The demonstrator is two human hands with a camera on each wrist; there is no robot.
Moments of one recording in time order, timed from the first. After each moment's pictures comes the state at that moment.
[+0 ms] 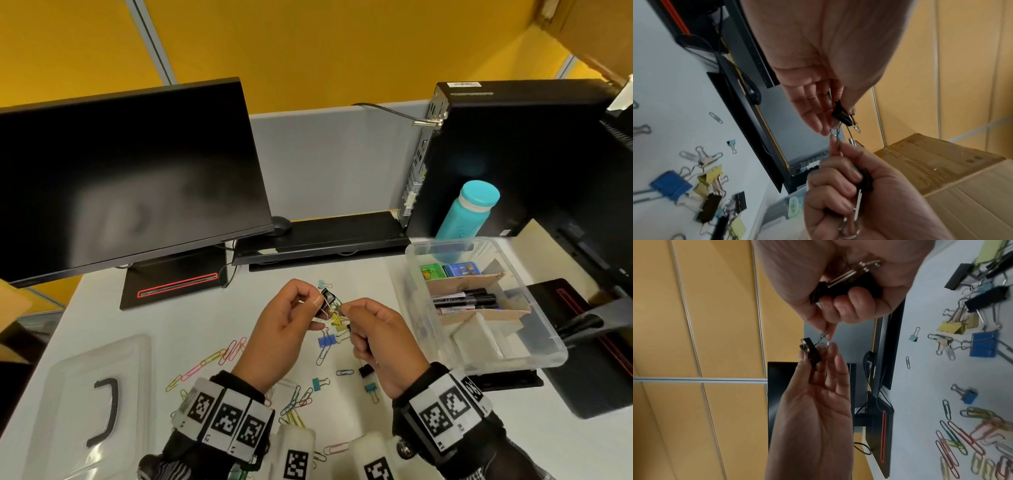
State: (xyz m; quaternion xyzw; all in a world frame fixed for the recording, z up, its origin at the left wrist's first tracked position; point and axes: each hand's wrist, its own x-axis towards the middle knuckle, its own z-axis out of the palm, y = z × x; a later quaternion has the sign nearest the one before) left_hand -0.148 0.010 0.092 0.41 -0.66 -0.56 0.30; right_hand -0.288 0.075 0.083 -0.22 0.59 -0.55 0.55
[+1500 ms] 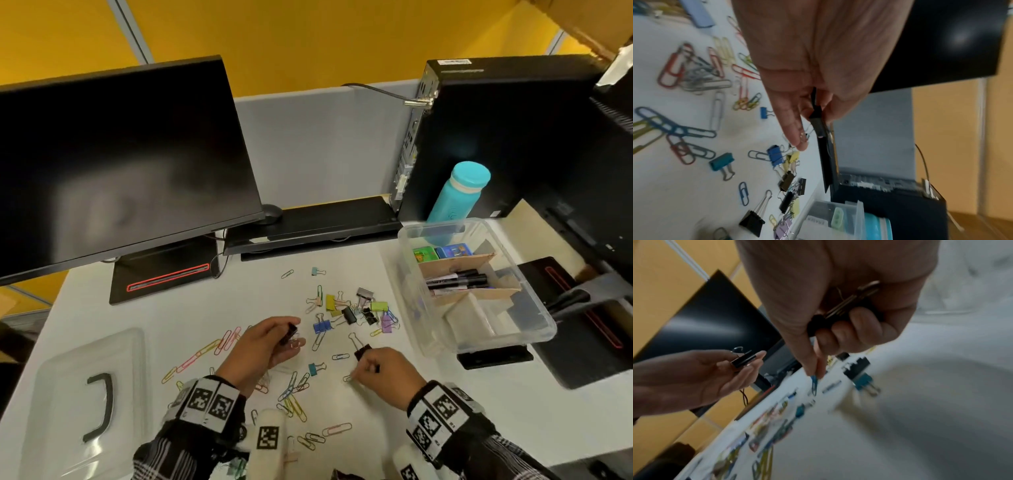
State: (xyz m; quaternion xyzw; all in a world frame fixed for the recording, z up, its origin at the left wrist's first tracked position) left_hand -0.112 0.005 0.023 0.51 -0.42 -0.72 0.21; right_hand -0.315 0.120 -0.035 -0.45 0.74 -0.21 0.44
